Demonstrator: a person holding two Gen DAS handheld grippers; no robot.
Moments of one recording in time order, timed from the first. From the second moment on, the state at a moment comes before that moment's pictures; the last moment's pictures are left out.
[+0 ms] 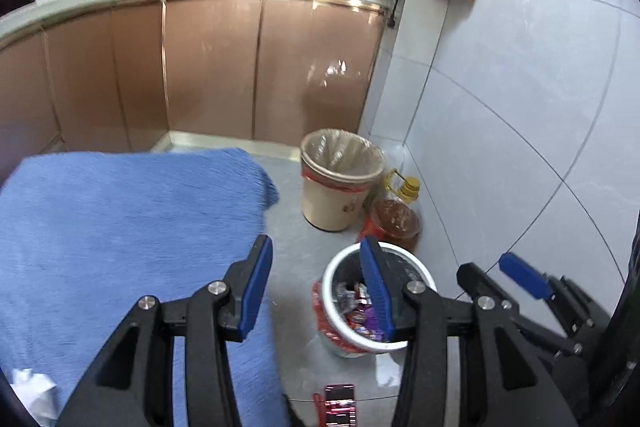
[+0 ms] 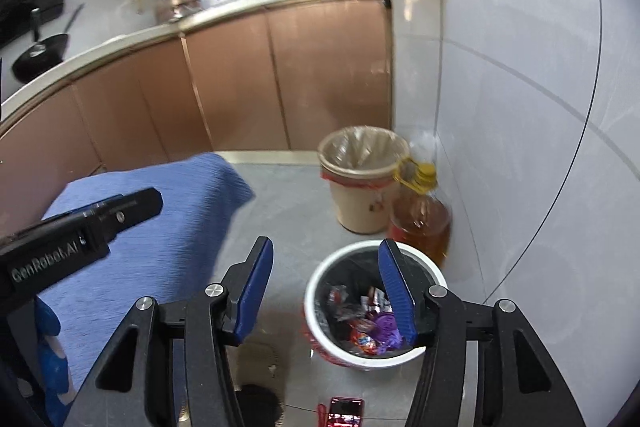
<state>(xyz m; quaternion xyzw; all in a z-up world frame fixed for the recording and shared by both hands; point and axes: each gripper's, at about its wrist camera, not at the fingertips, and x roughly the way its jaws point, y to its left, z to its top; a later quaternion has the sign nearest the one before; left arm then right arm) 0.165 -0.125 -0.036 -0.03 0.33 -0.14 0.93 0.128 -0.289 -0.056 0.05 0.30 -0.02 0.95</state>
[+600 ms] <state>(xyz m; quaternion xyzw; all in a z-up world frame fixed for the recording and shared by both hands) 0.030 -0.015 0.011 0.00 0.26 -0.06 0.96 0.029 -0.197 -0.004 0.01 0.25 0.07 0.97</state>
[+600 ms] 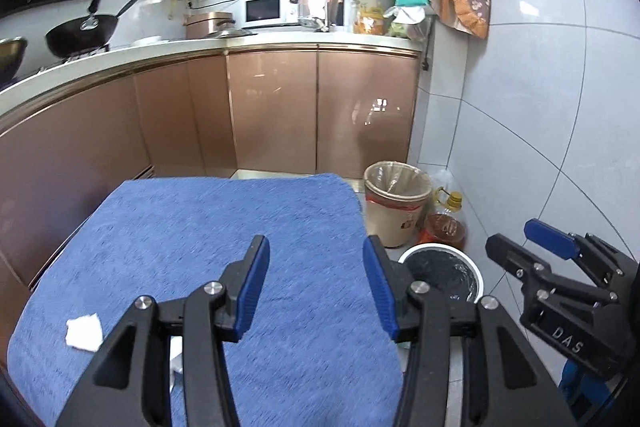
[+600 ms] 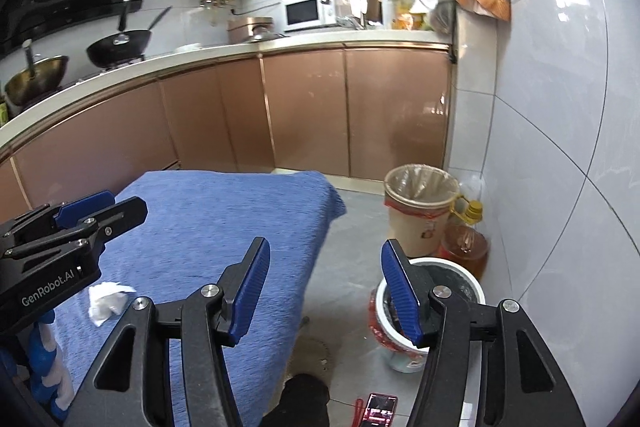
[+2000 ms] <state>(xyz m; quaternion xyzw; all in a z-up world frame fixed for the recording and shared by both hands) -0.031 0.196 -0.028 -0.10 0.24 0.08 0.96 0.017 -0.015 -0.031 -0.08 0.30 0.20 0.93</state>
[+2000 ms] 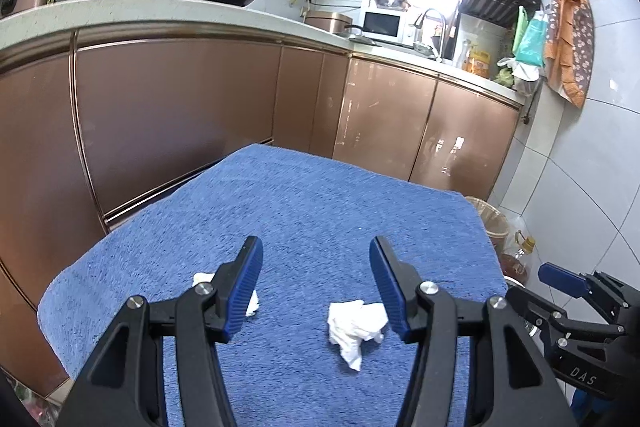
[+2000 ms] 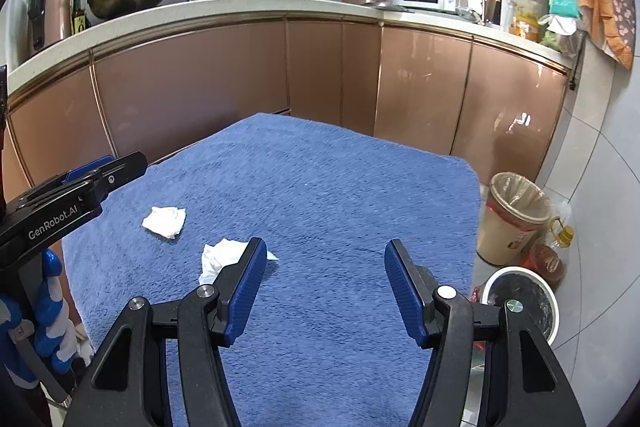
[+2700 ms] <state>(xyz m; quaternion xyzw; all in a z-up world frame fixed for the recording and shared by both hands) -0.008 0.279 -0.085 -0.15 0.29 0.12 0.94 0.044 0.071 -0.079 -0.11 0.36 0.26 0.89</state>
